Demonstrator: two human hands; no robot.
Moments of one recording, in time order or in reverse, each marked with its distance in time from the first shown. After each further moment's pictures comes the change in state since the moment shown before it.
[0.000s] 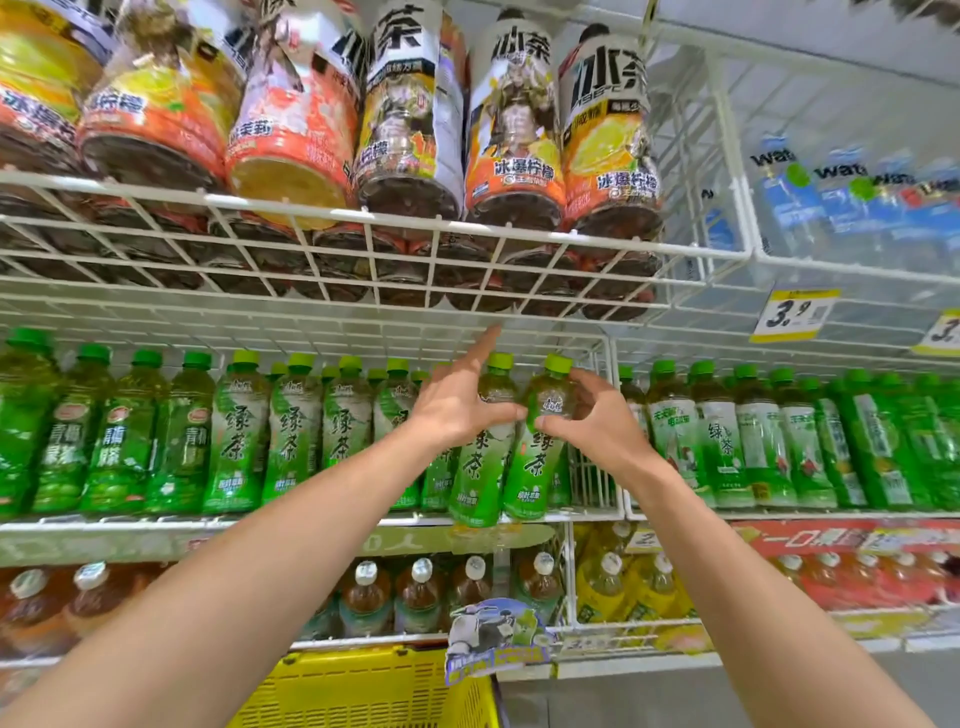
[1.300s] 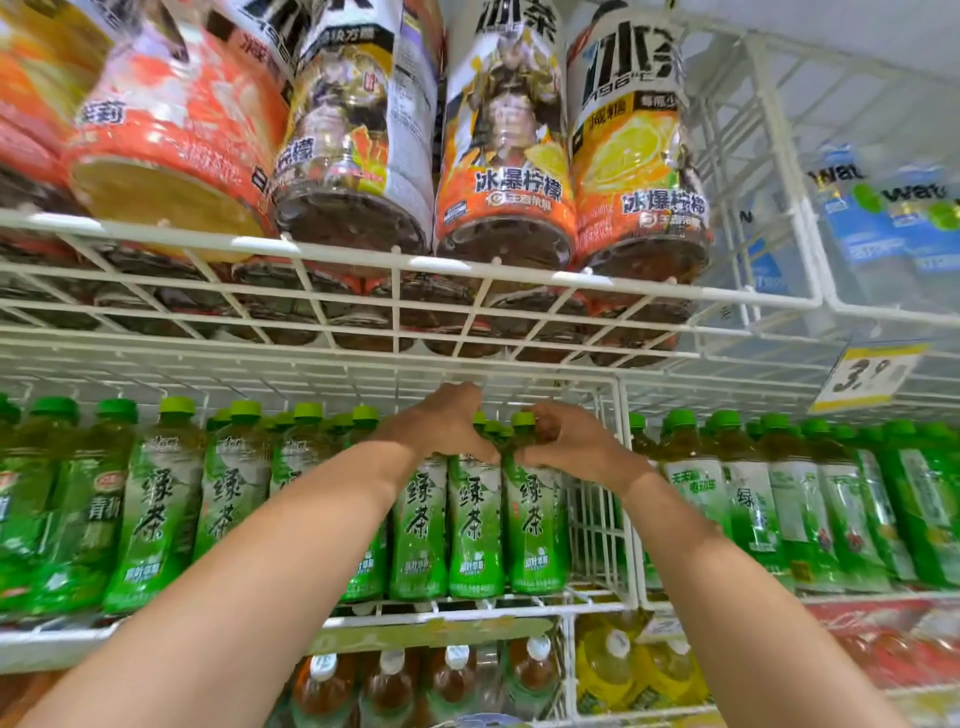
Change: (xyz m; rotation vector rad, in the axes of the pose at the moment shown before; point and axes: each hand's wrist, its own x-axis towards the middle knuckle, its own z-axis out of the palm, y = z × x) left_hand 0.122 -0.028 0.017 0.314 -0.320 -0.021; right_hand 0.110 0.036 0.005 -0.256 -0.271 0.111
